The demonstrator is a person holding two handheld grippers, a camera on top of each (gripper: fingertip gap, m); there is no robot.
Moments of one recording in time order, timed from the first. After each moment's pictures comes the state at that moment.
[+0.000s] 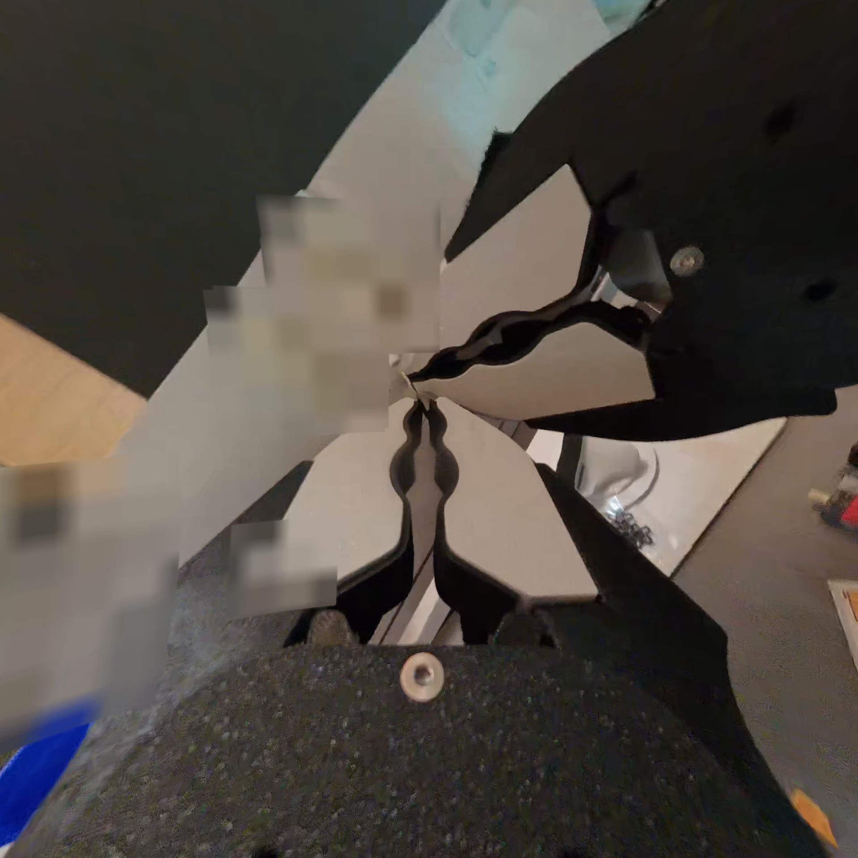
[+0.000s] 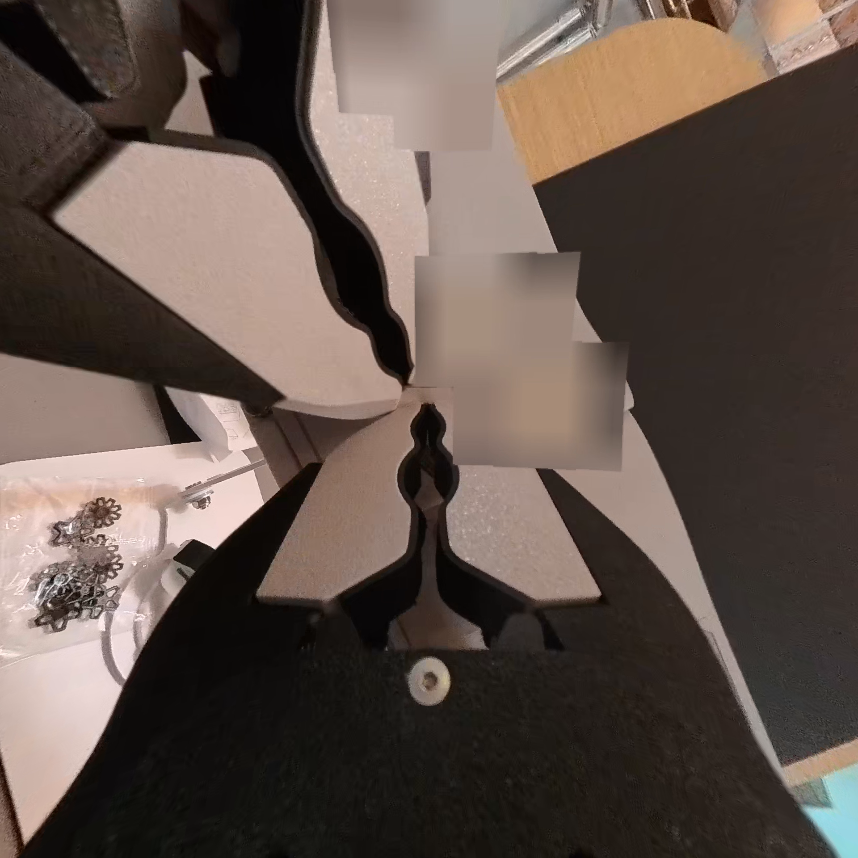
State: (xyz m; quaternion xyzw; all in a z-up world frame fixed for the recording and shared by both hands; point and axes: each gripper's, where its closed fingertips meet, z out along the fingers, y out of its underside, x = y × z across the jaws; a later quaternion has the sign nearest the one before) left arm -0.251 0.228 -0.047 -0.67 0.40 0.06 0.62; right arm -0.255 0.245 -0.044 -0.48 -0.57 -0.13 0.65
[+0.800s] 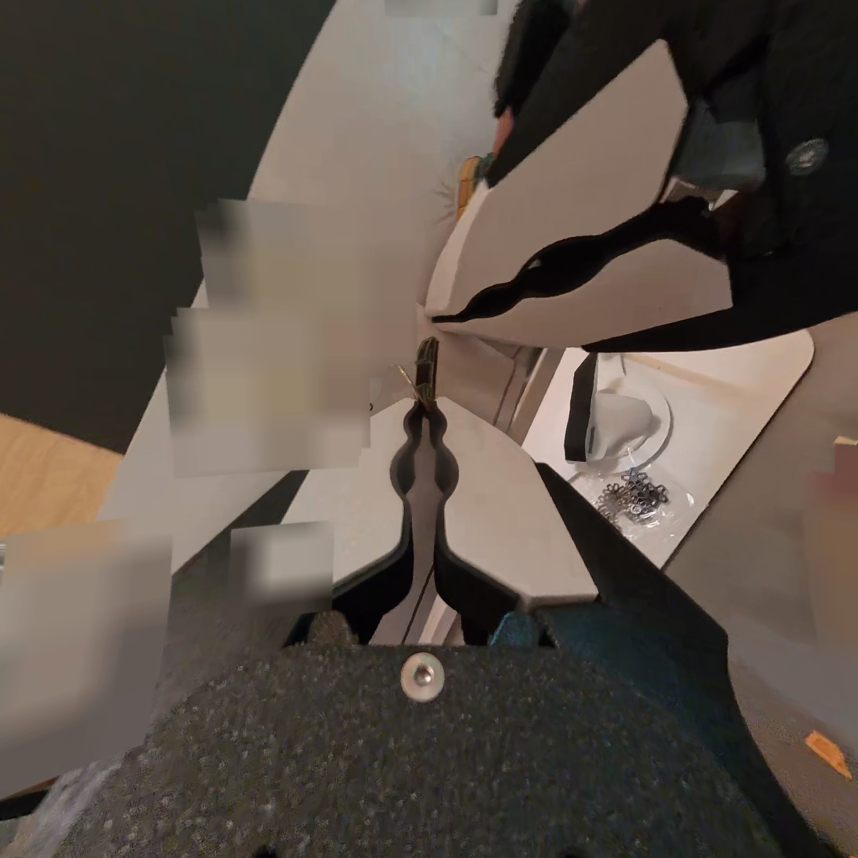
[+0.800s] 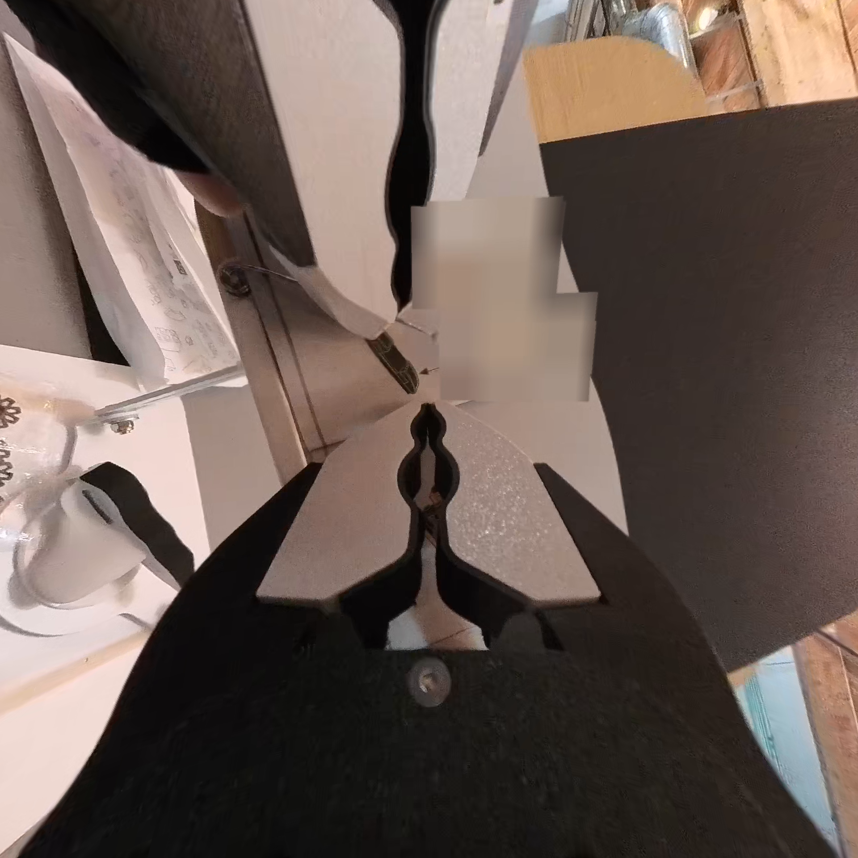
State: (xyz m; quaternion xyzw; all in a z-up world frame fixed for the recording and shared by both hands) left arm -0.244 0.229 -0.051 -0.69 0.45 0.12 0.56; right arm -0.221 0.244 -0.043 -0.40 -0.60 -0.21 0.66
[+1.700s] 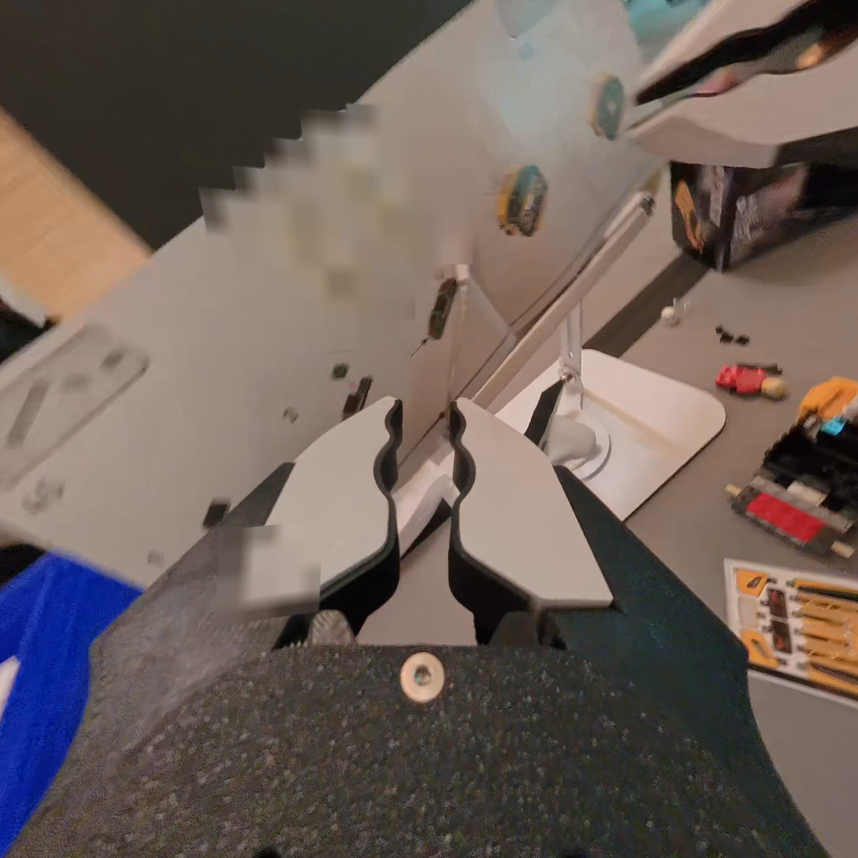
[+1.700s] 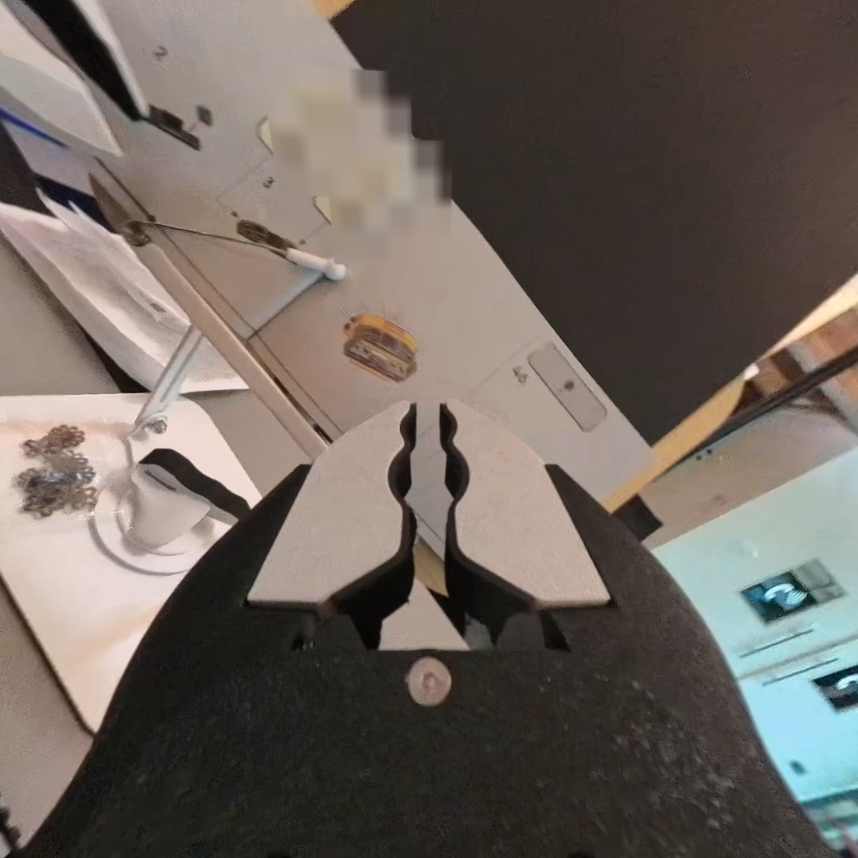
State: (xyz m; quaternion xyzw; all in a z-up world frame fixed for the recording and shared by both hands) left arm -0.269 0.188 -0.052 -0.71 0.33 0.03 0.62; right arm -0.125 0.226 -0.029 -0.51 -0.46 -0.08 0.72
